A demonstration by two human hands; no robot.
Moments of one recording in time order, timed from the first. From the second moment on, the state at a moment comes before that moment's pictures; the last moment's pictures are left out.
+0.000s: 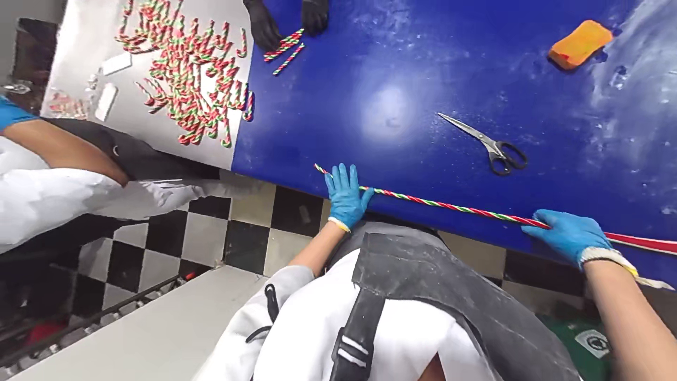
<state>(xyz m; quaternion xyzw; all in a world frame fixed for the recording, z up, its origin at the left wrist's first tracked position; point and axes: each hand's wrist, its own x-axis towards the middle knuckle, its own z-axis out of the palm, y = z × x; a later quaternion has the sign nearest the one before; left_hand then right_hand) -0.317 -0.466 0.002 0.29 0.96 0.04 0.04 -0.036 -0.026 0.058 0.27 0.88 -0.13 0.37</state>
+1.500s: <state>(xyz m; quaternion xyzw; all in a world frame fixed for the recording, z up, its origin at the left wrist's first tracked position) -0.443 -0.491 0.020 -0.01 0.99 0.03 0.13 -0.079 -0.060 0.044 0.17 0.89 -0.22 0.35</state>
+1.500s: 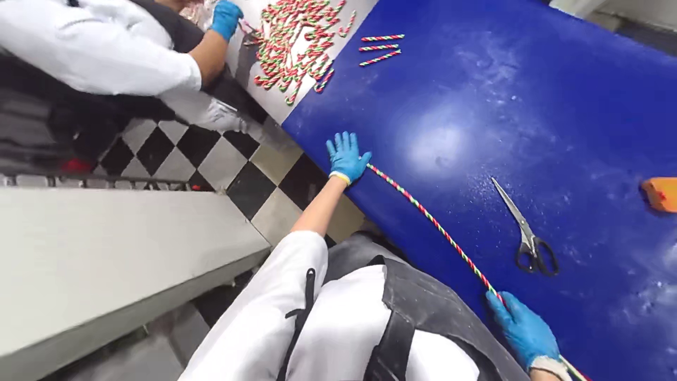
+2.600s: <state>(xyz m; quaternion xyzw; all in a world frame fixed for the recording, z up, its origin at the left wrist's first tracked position) -0.533 -0.594 0.022 0.46 0.84 0.15 0.23 -0.228 -0.275 0.083 0.39 0.80 -0.44 0.15</state>
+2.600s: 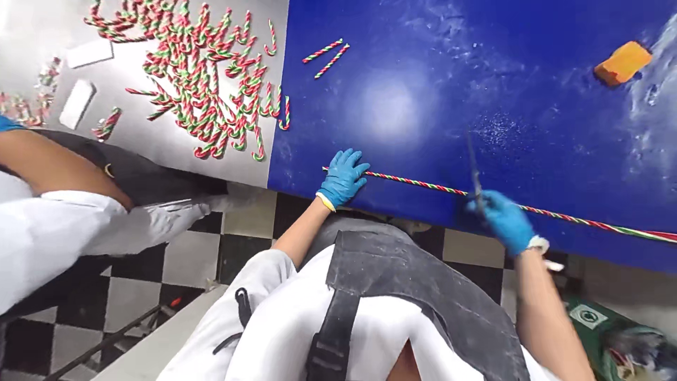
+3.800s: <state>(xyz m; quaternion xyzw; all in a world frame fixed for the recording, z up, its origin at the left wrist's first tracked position) -0.476 -0.486 0.006 0.58 0.77 0.20 0.17 -0.226 -0.390 0.038 0.34 0.47 -0.78 0.24</state>
